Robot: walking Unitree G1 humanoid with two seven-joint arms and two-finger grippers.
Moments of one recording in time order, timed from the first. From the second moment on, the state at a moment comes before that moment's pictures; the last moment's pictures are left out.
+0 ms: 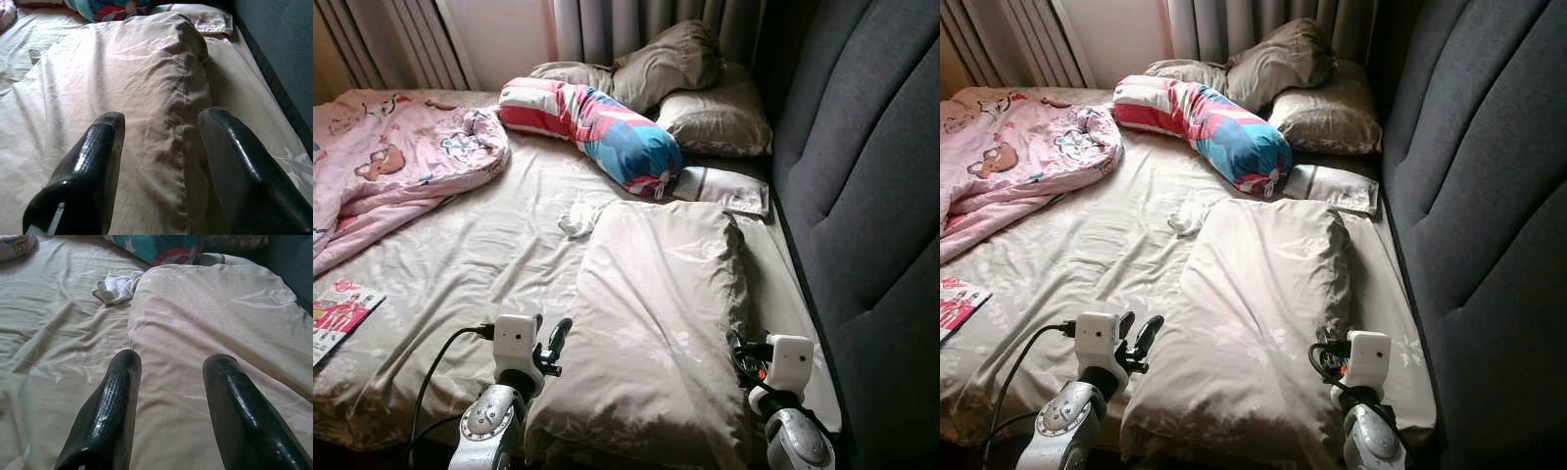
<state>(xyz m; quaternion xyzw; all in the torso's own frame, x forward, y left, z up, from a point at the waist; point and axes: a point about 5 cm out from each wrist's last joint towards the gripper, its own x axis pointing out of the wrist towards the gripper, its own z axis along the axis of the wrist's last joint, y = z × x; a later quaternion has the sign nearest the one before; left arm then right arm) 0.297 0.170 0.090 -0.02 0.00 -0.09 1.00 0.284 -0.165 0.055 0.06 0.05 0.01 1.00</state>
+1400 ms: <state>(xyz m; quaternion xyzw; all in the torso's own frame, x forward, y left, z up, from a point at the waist) 0.341 0.165 0.096 -0.05 0.05 -0.10 0.99 0.319 -0.165 0.056 0.08 0.11 0.02 0.99</state>
